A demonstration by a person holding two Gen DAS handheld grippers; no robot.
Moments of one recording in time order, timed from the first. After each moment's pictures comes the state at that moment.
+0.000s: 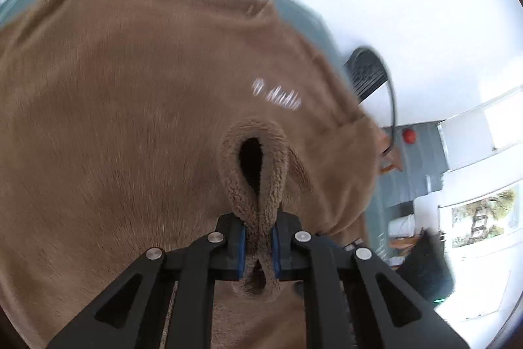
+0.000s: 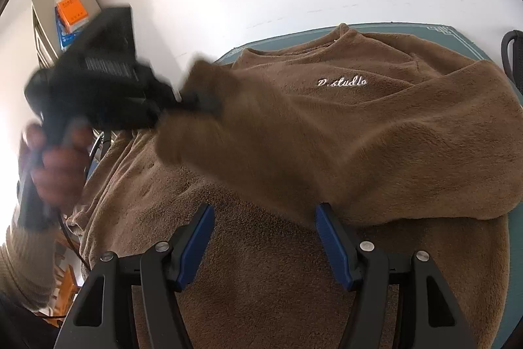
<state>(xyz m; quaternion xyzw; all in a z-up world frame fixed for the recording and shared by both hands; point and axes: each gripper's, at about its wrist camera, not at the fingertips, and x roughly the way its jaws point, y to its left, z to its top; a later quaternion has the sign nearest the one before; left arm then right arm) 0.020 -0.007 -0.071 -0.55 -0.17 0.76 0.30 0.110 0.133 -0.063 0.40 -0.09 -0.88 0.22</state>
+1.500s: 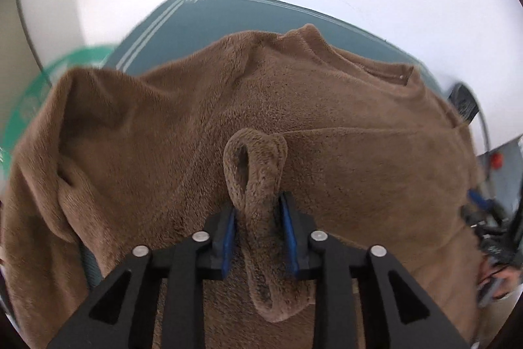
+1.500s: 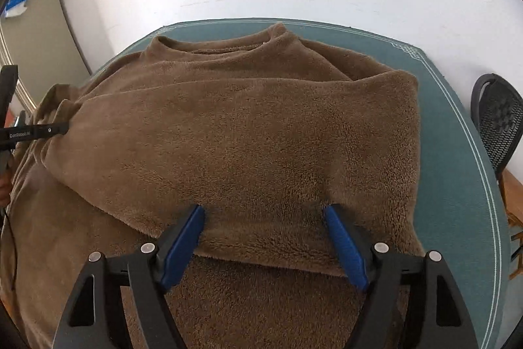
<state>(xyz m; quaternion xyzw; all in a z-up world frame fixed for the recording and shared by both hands) -0.010 -0.151 -0.109 -0.50 -0.02 0.86 0.12 -0.007 0.144 -0.066 0.45 0.04 -0.89 0.10</state>
